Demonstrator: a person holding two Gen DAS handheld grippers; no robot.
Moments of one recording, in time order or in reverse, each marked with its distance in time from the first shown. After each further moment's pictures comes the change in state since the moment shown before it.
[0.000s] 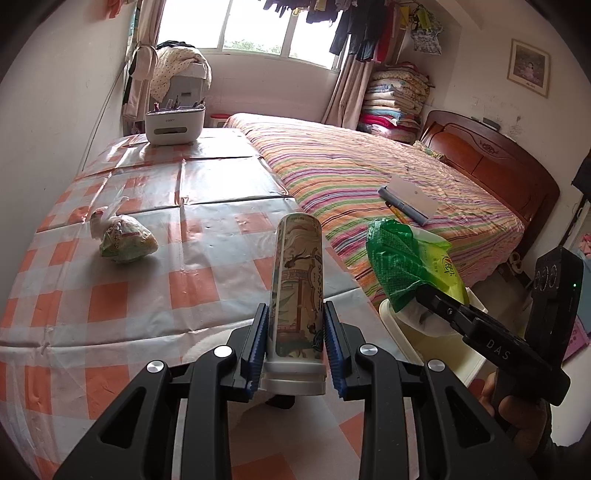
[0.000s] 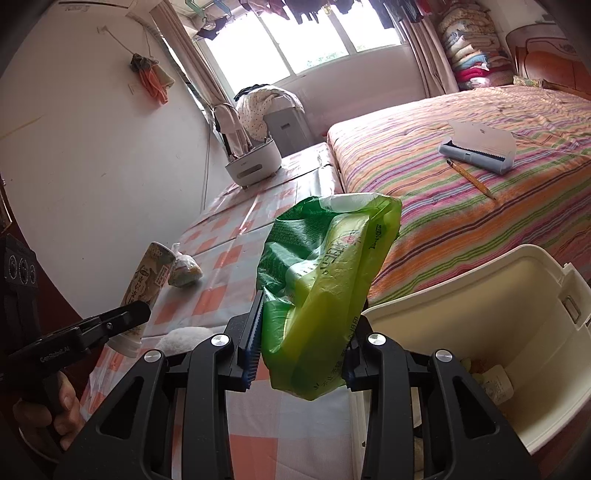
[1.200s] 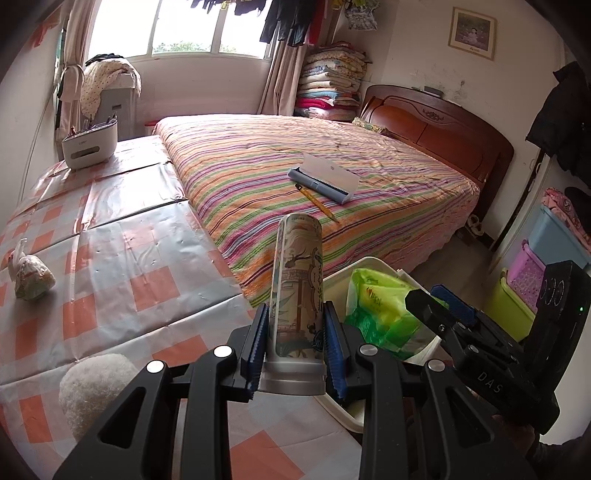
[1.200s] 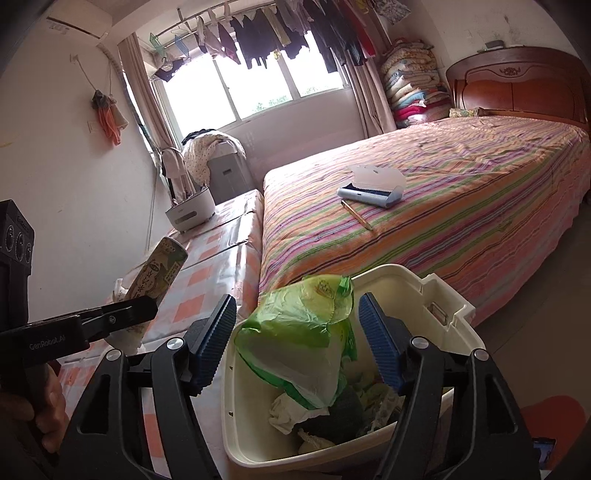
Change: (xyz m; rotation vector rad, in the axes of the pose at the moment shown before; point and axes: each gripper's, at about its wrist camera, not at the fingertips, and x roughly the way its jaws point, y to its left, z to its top) left arm 0.037 -0.113 0.004 0.159 0.041 -0.162; right arm -0.081 -0.069 -0.015 0.042 -0.198 -0.223
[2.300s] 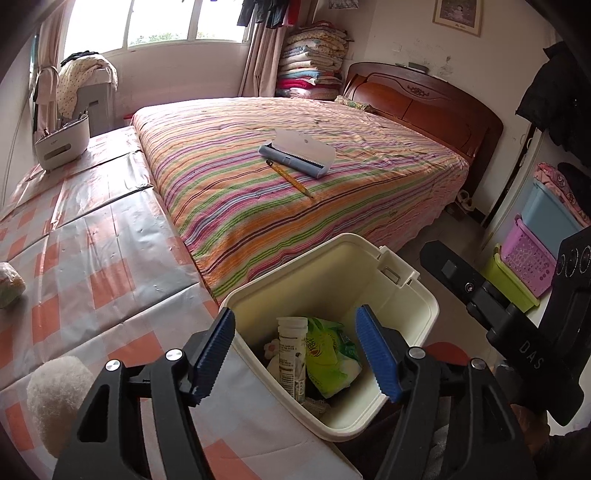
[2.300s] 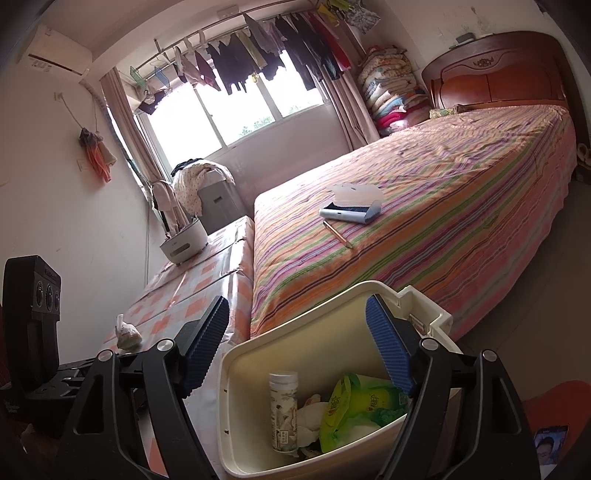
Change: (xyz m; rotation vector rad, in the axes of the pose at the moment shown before) left arm 0.031 -0.028 -0.003 0.055 0.058 -0.034; right arm -0.012 -0.023 0.006 0.101 -0.073 -0.005
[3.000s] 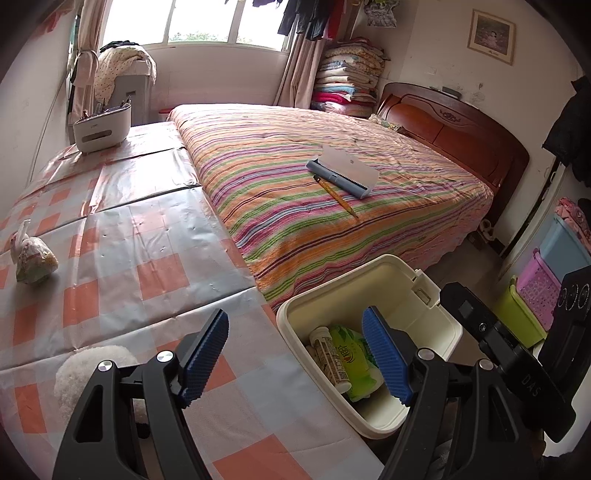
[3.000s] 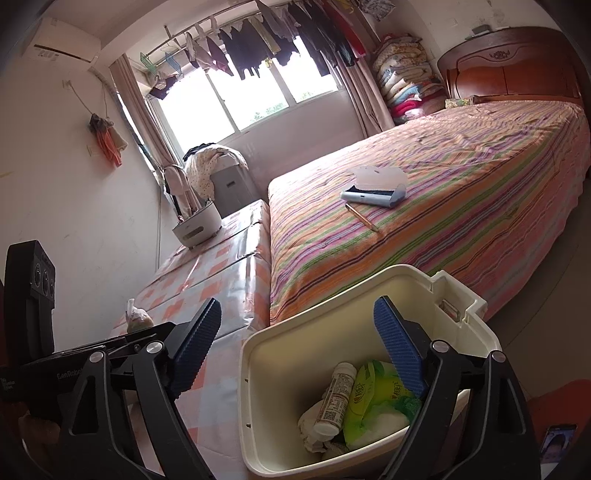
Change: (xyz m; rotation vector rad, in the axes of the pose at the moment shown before) left arm -0.021 0.041 -0.002 -0.112 -0.032 0.078; right arm 0.013 0.021 -0.007 -0.026 0.061 0.050
